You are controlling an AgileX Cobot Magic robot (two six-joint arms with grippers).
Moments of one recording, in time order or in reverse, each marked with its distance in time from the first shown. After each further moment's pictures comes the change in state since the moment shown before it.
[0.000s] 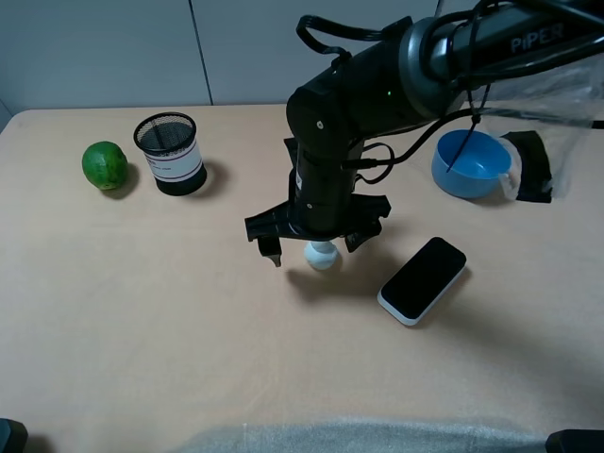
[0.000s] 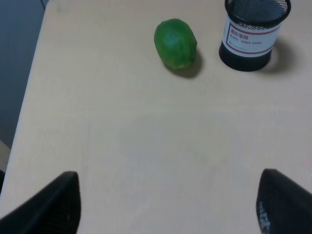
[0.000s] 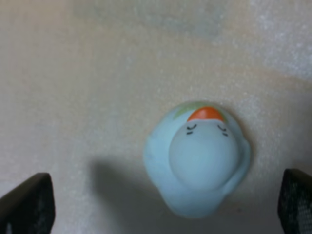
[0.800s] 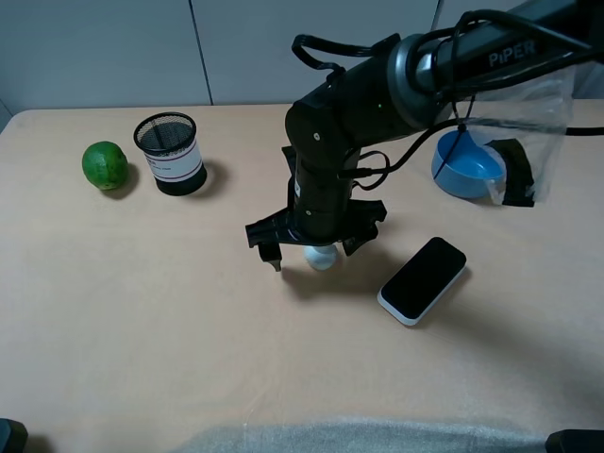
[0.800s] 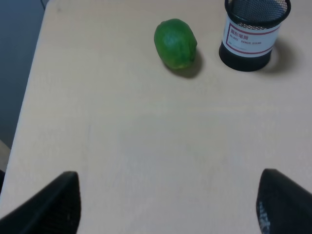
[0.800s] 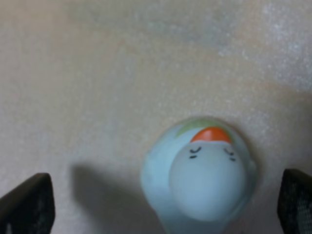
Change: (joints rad) left arm 0.000 0.000 0.000 0.000 0.000 0.000; right arm -0.009 0.027 0.000 0.000 -0.031 -0.023
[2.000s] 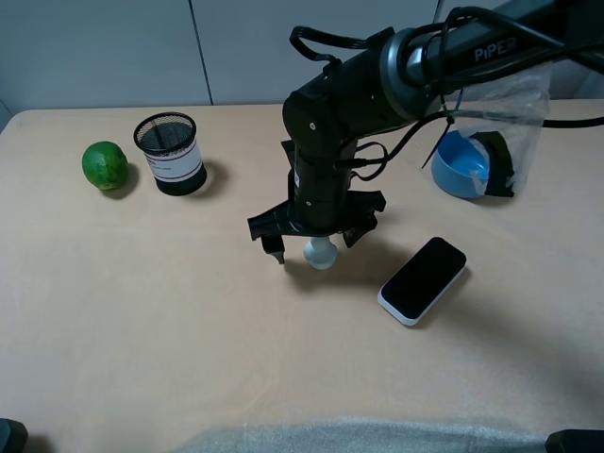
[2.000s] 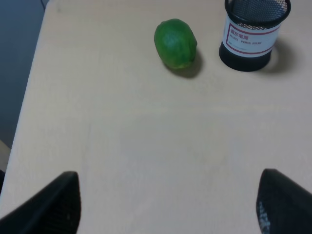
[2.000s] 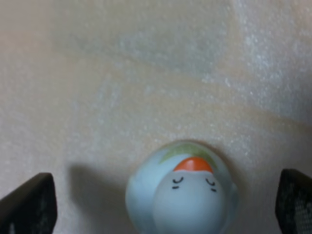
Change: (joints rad) left arm 0.000 0.000 0.000 0.000 0.000 0.000; right arm -0.017 0.032 -0.058 -0.012 0.052 -0.031
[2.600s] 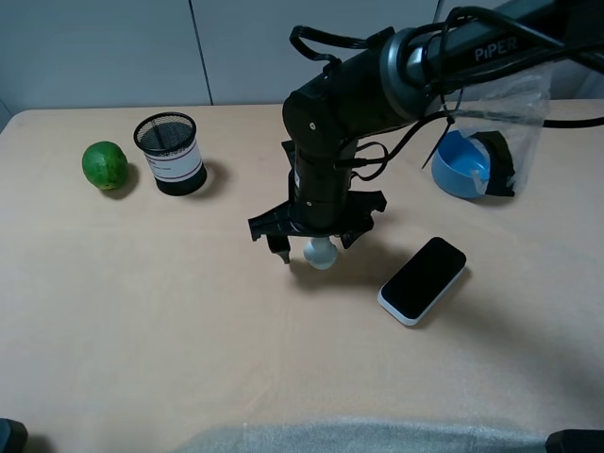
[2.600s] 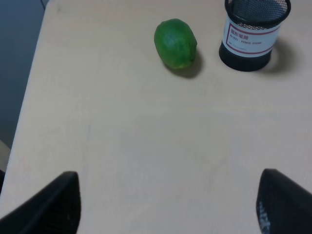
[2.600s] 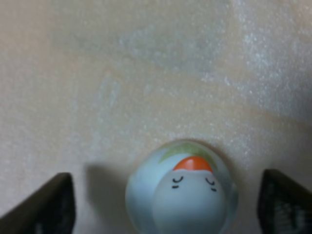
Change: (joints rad) left arm 0.000 0.000 0.000 0.000 0.000 0.000; right arm 0.000 0.000 0.000 0.000 0.001 0.000
